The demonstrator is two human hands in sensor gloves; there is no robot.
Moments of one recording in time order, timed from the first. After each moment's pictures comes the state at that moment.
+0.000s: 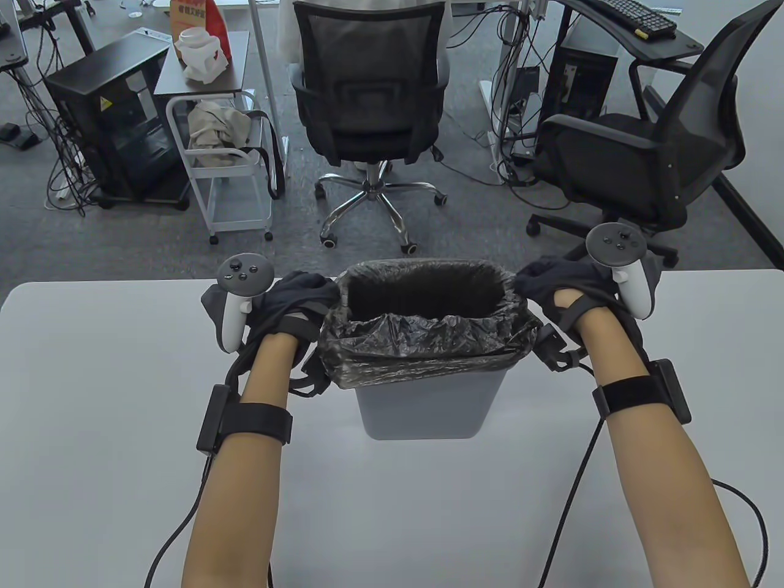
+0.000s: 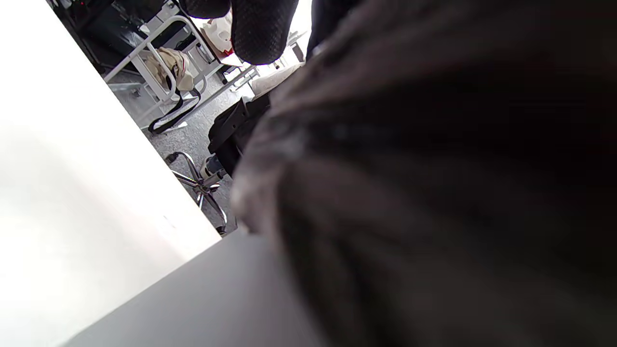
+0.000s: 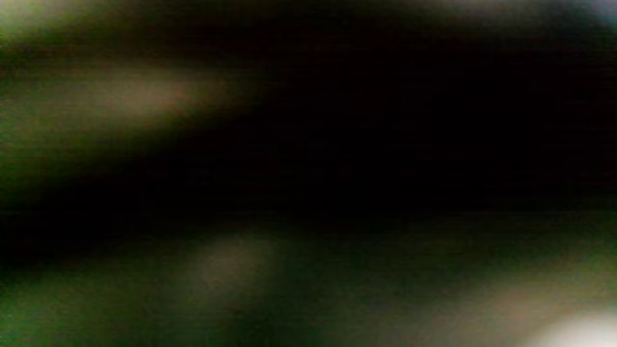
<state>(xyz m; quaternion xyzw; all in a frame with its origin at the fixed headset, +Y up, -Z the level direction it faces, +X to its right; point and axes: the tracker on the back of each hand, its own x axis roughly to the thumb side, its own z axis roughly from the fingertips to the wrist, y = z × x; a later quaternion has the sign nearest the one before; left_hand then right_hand) -0.201 -0.592 -0.463 -0.06 0.06 0.50 0.86 0.247 -0.570 -0.487 -0.03 0.05 0.87 0.49</state>
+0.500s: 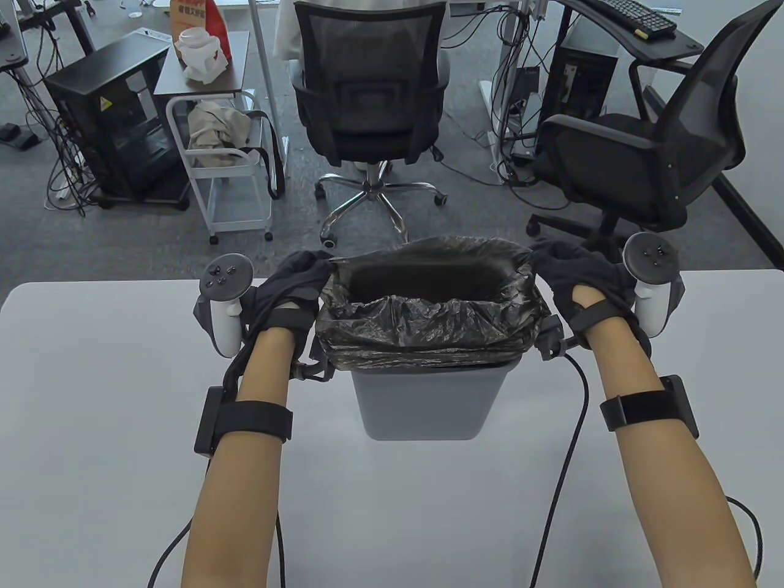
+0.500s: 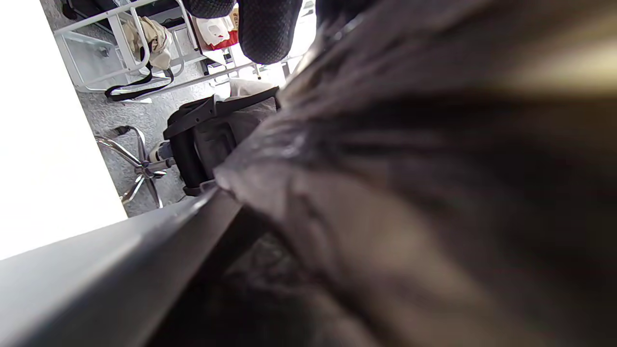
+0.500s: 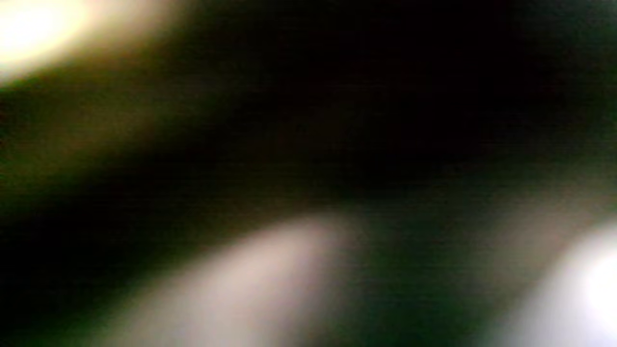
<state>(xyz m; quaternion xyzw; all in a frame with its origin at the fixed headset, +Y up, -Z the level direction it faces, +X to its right) -0.201 -0.583 -0.459 -0.01 0.04 0.62 0.79 0.259 -0.561 -0.470 0.00 -0.07 0.78 0.62</state>
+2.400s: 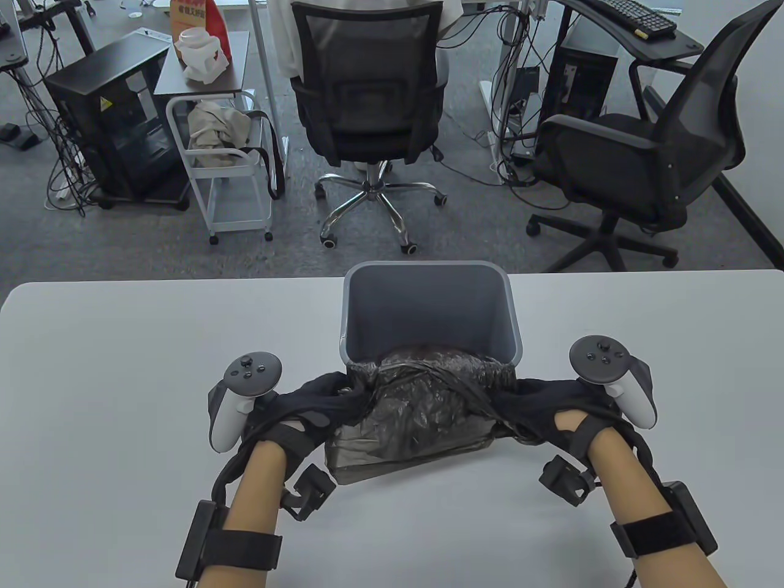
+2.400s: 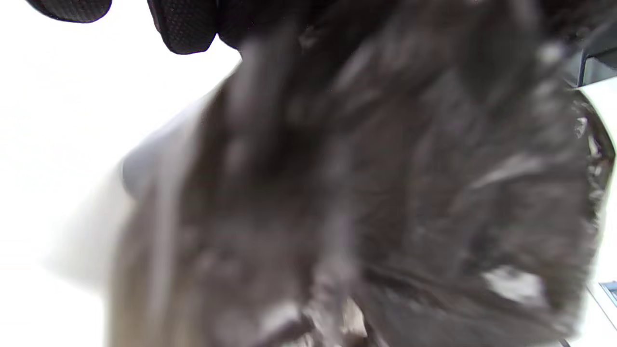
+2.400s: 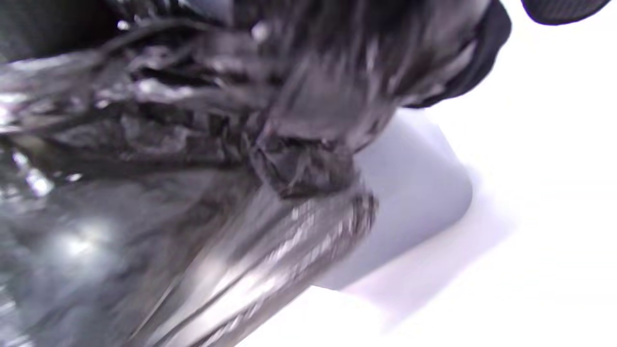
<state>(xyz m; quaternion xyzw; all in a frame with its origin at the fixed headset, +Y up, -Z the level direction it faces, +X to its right) -0.180 -0.652 -0.350 -0.25 -0.04 0.52 0.82 0.219 -0.646 -0.359 0.05 0.20 0.87 0.45</state>
